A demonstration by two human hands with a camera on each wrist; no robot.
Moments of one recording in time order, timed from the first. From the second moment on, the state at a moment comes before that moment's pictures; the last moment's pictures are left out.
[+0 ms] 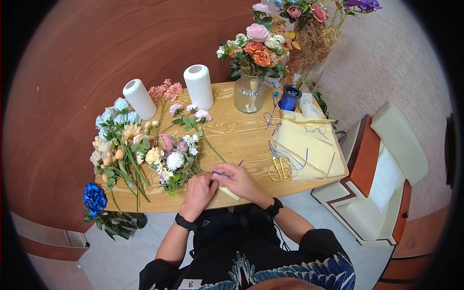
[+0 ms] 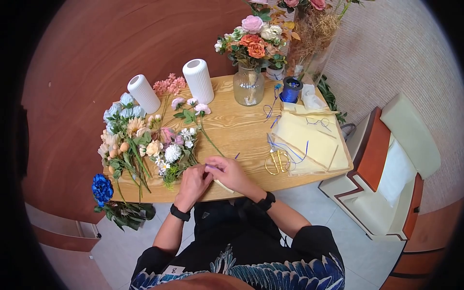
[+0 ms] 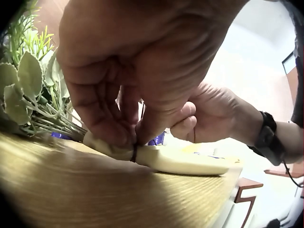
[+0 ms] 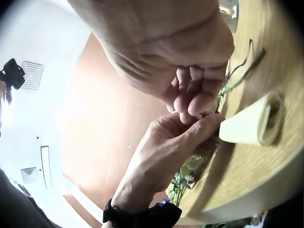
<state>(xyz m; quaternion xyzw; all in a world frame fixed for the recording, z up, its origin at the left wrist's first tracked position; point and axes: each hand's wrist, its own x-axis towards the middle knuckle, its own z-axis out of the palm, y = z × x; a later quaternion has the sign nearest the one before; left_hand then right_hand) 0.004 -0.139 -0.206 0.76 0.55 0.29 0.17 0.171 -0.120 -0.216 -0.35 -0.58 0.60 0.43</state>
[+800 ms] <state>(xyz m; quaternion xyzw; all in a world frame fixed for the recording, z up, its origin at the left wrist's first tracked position) 0.007 -0.140 -0.194 0.75 0.55 0.31 0.20 0.180 -0.129 -0.259 -0.47 -0.65 0.42 0.43</state>
